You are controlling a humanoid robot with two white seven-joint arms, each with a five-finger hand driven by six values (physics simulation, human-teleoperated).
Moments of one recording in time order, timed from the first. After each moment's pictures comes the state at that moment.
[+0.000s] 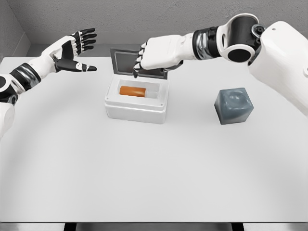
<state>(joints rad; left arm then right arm) -0.78 0.47 -0.47 -0.87 0.56 -0.13 -0.61 -1.21 -0.43 1.01 -1.31 0.53 -0.61 0.61</state>
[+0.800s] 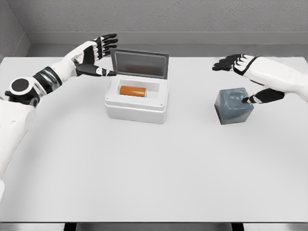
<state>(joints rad) -0.77 0.38 -0.50 -0.88 0.56 -0.13 -0.61 -0.38 -0.77 0.19 -1.62 0.11 -0.62 0.61</state>
